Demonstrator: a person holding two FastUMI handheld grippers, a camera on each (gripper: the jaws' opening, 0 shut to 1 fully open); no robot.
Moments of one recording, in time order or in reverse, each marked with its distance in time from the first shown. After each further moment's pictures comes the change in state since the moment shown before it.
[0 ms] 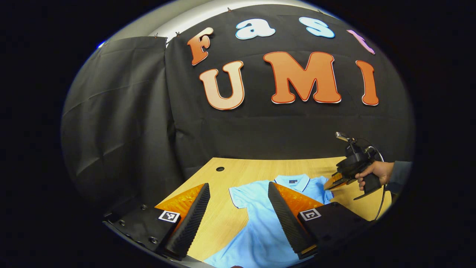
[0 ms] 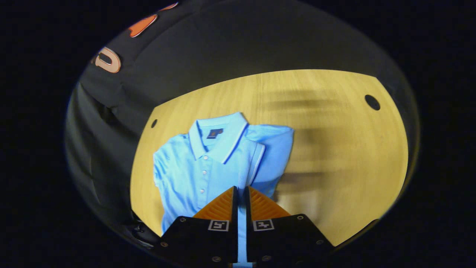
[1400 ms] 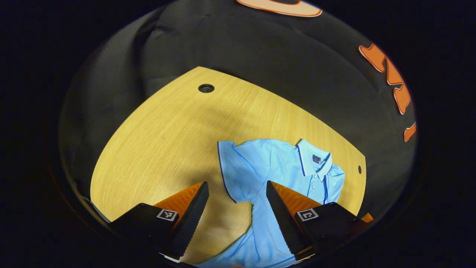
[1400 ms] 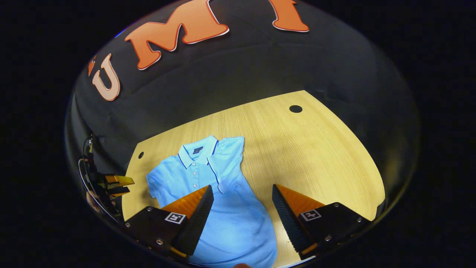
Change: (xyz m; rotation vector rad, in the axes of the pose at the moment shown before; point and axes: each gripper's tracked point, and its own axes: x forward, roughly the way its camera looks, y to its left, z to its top) left arm 0.279 0.039 -0.168 -0.340 0.778 -0.226; right arm -0.135 -0.021 -0.077 0.181 -0.438 -0.340
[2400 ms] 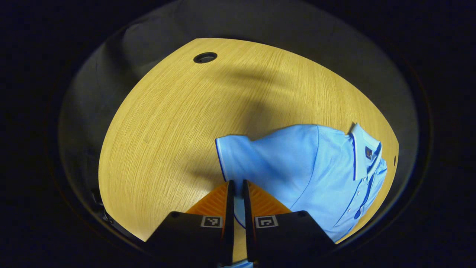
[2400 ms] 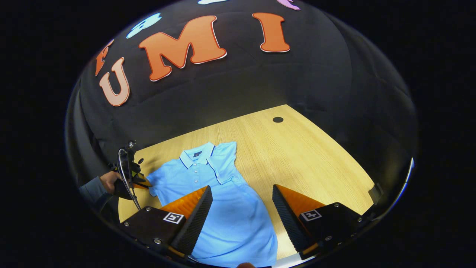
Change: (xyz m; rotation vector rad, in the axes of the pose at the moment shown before) left arm 0.099 0.028 0.000 0.095 0.210 0.198; right arm -0.082 0.000 -0.032 0.002 -0.154 -0.079
